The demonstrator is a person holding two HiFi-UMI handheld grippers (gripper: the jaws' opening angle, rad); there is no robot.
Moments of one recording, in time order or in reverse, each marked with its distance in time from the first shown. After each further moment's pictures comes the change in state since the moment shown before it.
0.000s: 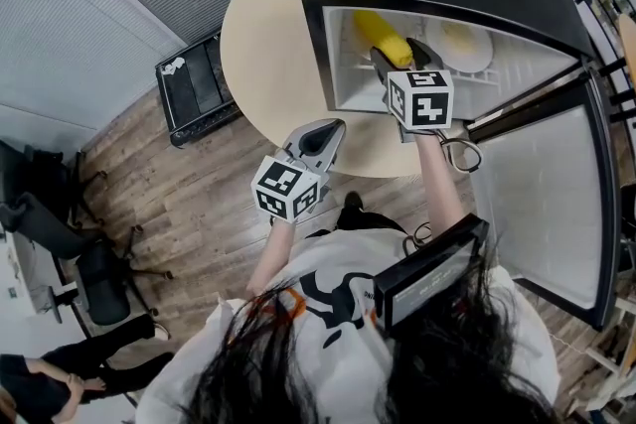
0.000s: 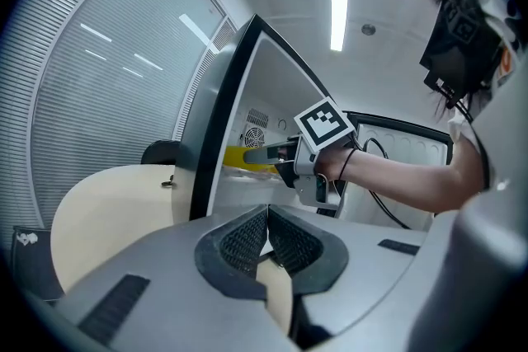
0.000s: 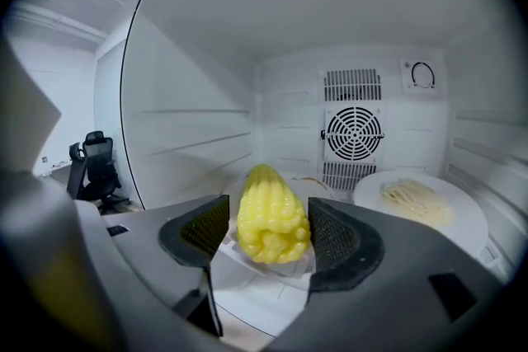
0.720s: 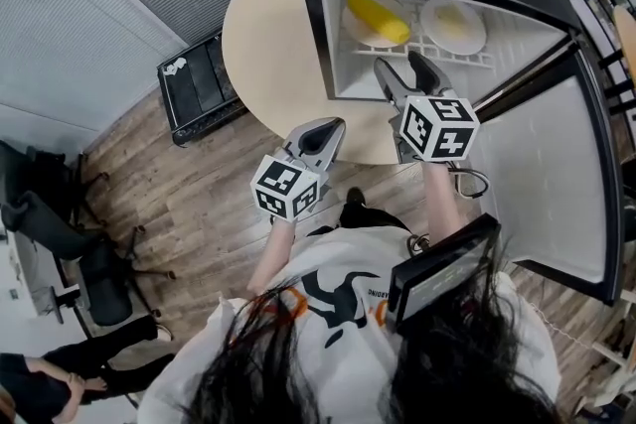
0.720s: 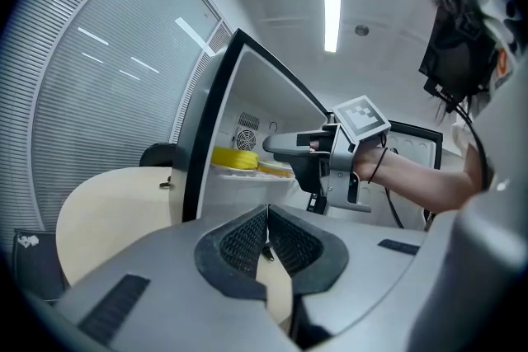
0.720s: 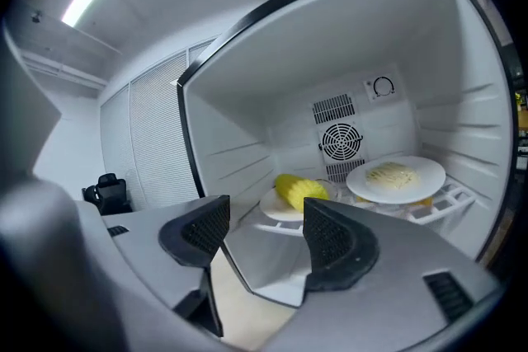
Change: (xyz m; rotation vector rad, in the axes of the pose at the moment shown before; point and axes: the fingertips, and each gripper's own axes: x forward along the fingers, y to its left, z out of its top) left arm -0.024 -0.025 -0.004 0.020 -0.012 -0.012; right arm -0.085 0.029 0.000 0.188 -0.160 0.084
